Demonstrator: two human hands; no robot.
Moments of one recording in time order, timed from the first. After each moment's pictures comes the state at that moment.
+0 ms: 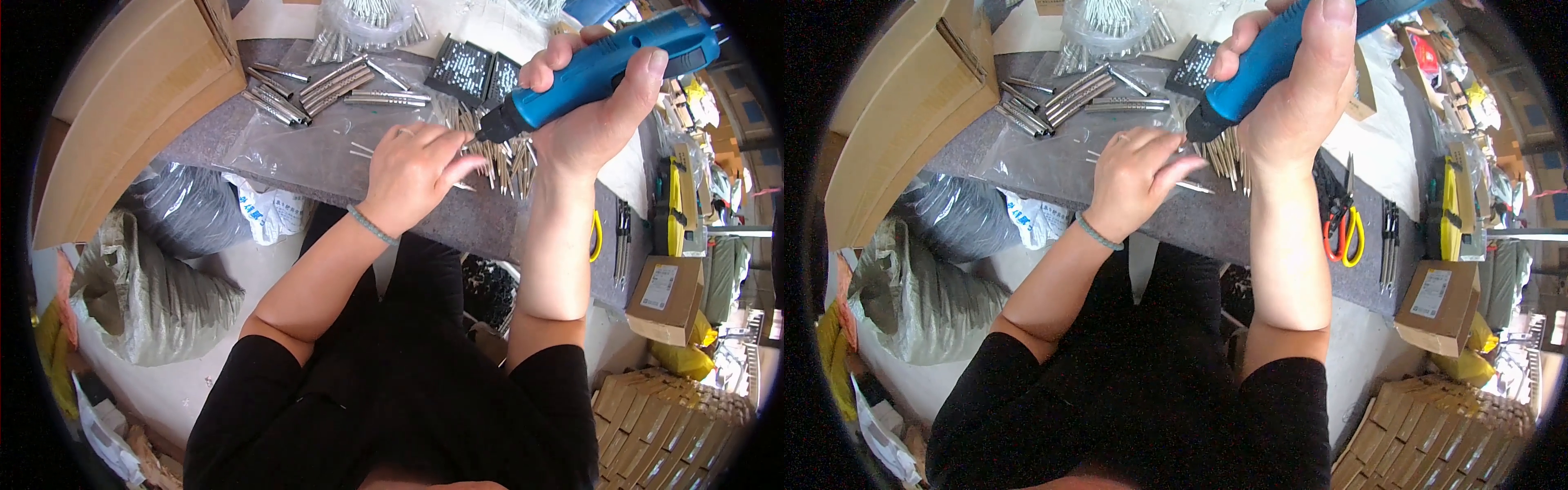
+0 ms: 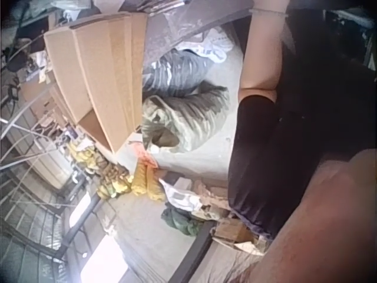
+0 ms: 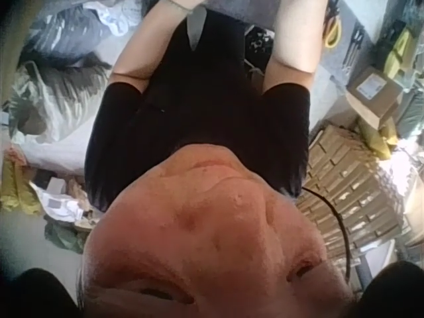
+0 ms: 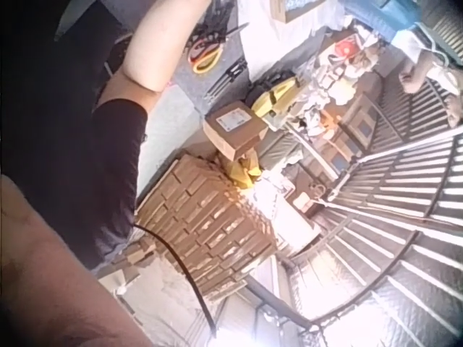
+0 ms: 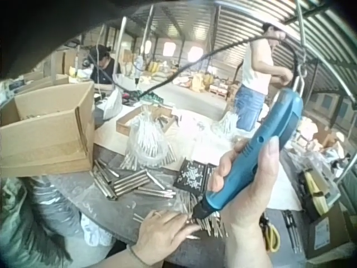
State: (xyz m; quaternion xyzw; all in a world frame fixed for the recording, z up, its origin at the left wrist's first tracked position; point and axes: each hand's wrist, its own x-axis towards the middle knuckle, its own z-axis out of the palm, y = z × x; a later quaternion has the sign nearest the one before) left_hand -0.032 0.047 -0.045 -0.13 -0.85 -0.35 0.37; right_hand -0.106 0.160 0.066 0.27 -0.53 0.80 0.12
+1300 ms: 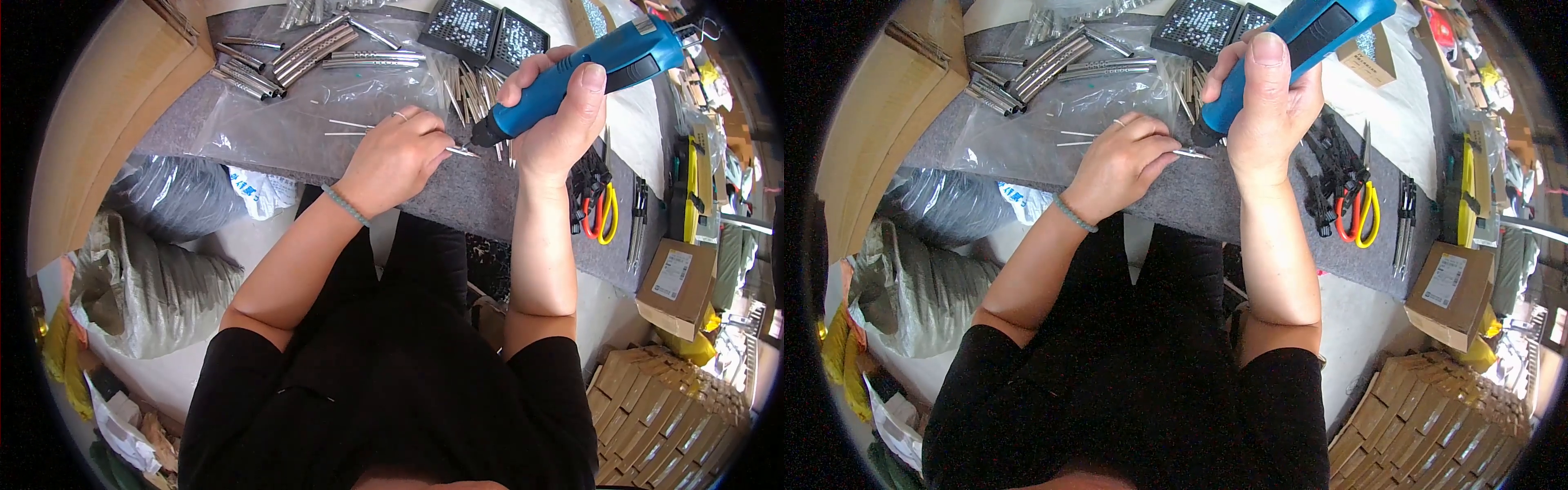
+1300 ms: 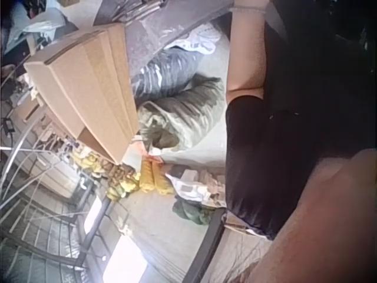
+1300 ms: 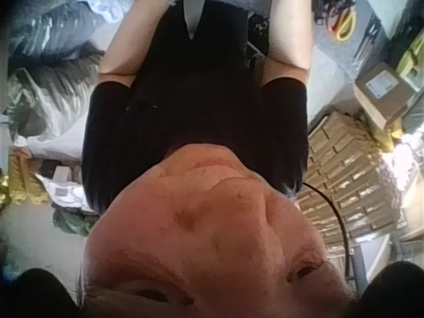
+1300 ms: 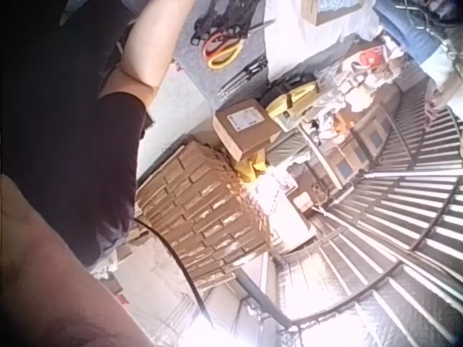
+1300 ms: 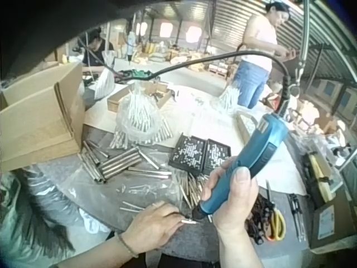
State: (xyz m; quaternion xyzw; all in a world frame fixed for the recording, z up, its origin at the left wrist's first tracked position) left_hand -0.040 0.039 -0.095 -0.24 -0.87 -0.37 0.23; right_hand -0.102 0.179 -0.011 0.22 -0.64 0.72 0.15
